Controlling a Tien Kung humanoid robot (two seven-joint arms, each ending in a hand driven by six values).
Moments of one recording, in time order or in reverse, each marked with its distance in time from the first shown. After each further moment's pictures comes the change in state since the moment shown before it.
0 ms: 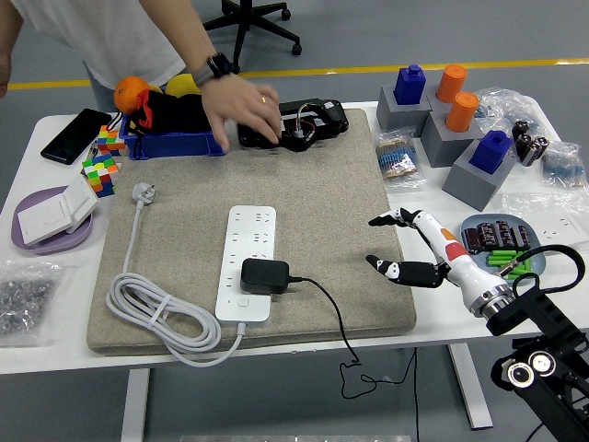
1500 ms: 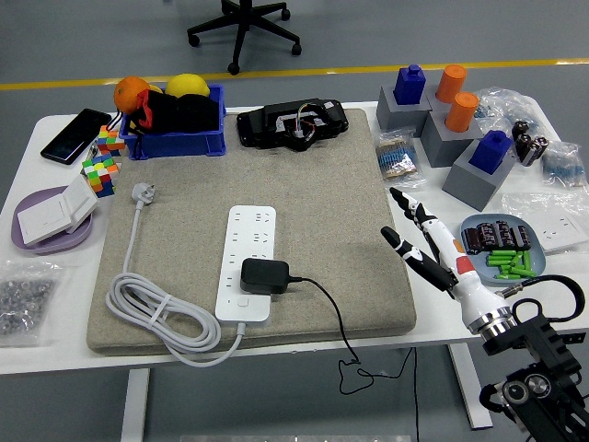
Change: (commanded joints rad) left arm 0.033 0.036 -0.063 0.000 0.121 -0.022 0.008; right arm -0.093 0.077 0.022 -0.020 0.099 -0.075 0.199
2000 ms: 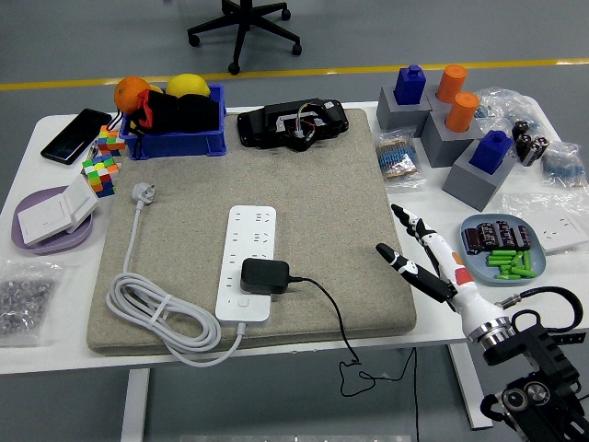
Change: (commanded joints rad) left arm 0.045 0.004 -0.046 0.000 0.048 -0.008 0.002; right arm -0.021 0.012 0.016 -0.017 -0.013 0.012 -0.035
